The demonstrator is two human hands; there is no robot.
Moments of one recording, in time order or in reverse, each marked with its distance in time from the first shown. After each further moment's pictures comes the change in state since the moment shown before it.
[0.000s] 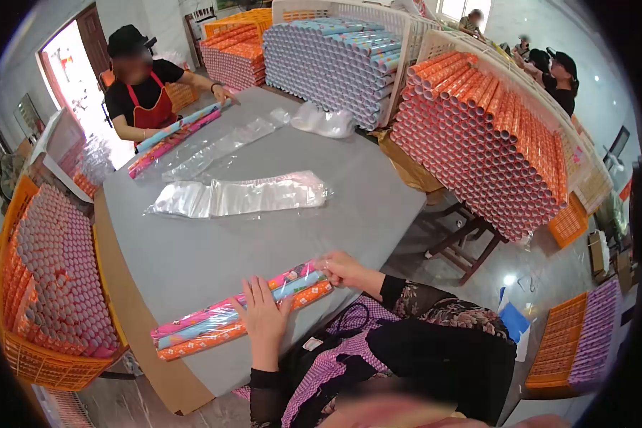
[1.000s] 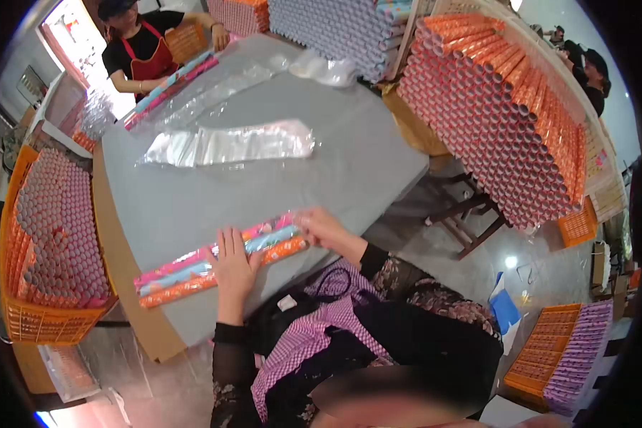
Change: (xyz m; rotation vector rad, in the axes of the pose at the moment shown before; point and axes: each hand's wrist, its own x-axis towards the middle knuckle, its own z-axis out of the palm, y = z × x) left_hand 0.004 0.001 0.001 0.078 -0.097 -0.024; right_hand 0.002 0.008 -0.008 0.023 -0.069 -0.089
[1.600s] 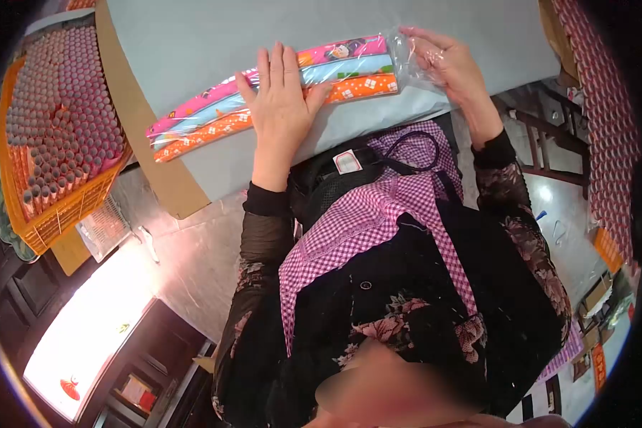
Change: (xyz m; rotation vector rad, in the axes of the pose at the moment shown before) left_hand 0.002 -0.004 0.001 0.059 0.116 0.036; right_hand -0.005 -0.031 -0.026 -0.215 0.030 -0.115
